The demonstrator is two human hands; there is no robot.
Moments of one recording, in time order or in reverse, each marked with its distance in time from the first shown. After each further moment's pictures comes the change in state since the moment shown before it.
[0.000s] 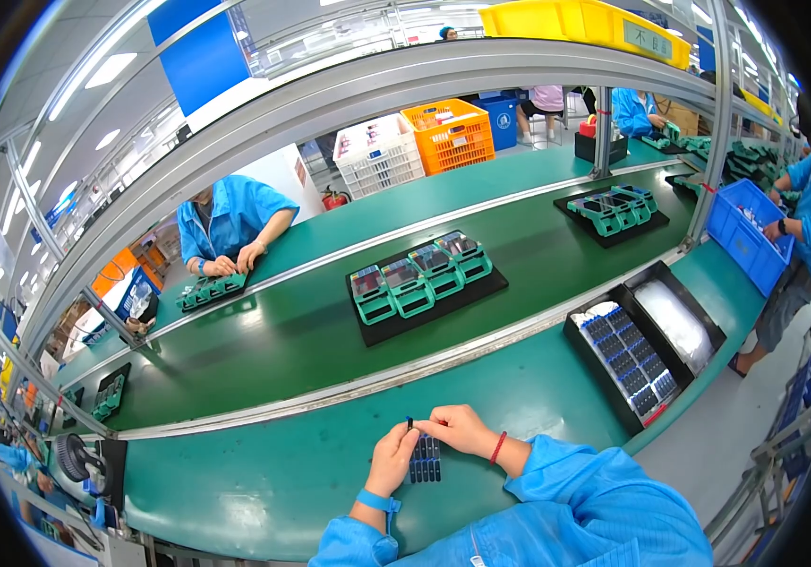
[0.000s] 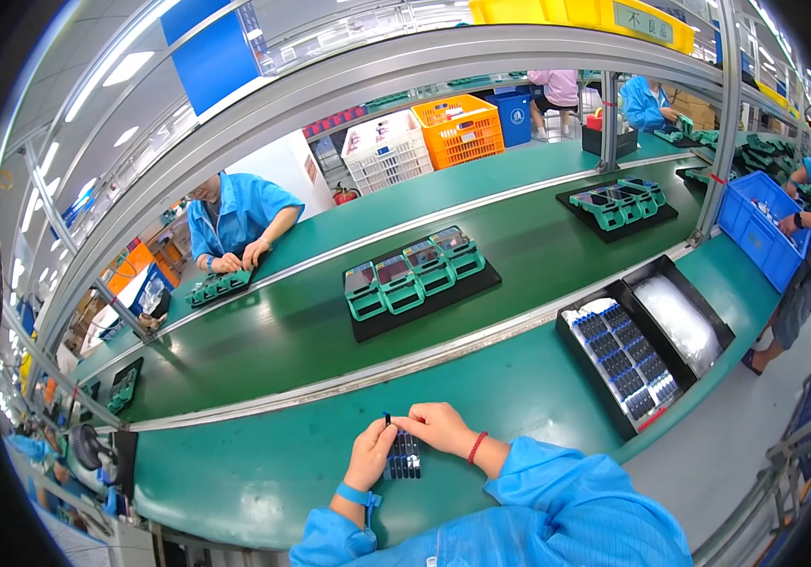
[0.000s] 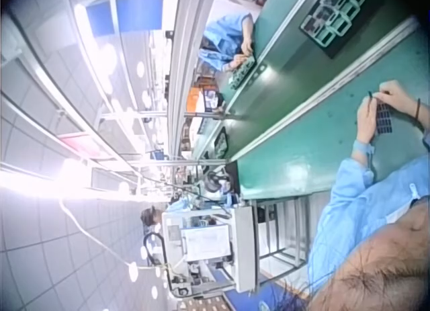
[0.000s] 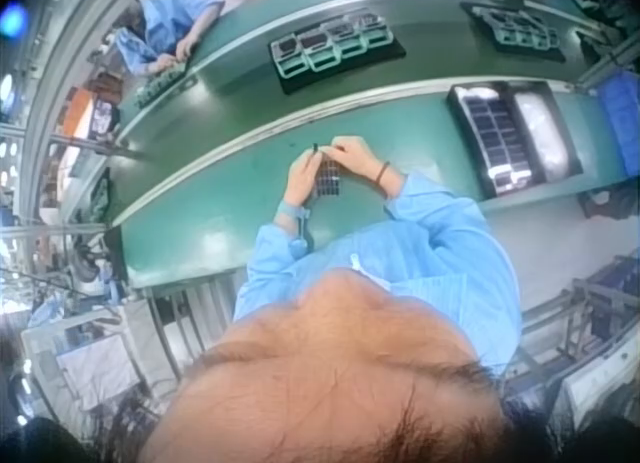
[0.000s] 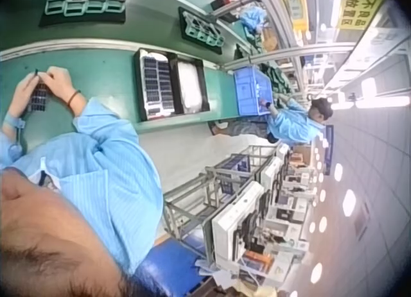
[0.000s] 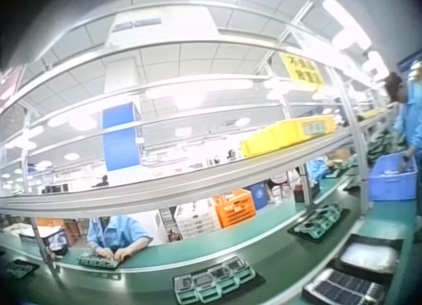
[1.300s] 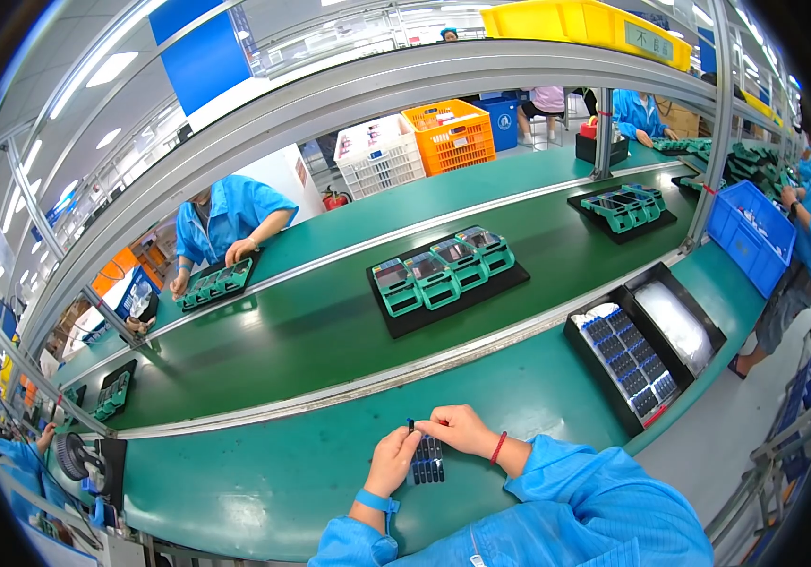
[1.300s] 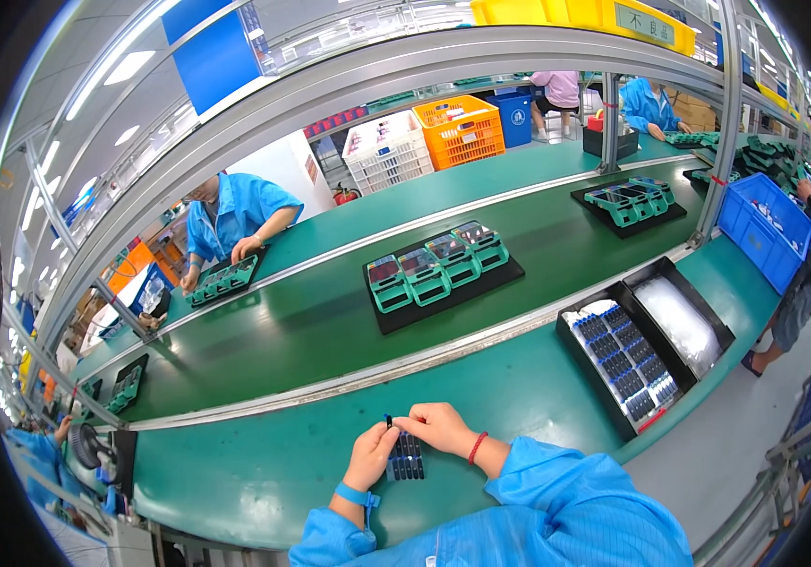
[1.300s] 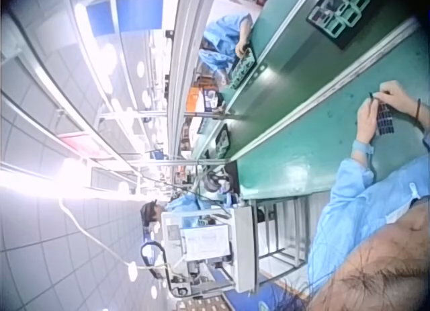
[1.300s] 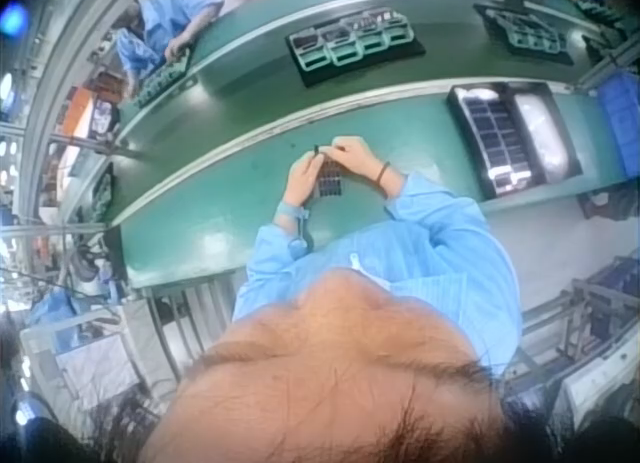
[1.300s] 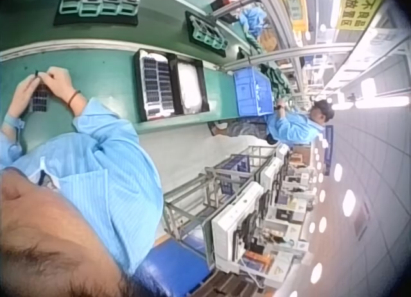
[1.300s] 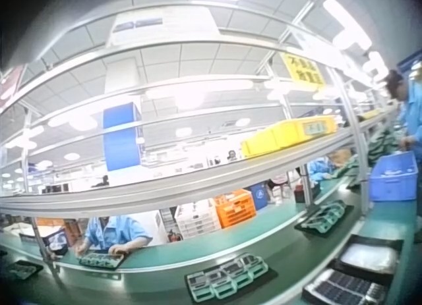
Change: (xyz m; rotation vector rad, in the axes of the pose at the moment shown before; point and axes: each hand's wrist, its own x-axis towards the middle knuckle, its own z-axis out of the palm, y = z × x) left_hand 0.002 -0.011 -0.010 0.110 -0.060 0.048; right_hand 0.002 -0.003 0.001 0.051 -0.014 0.037
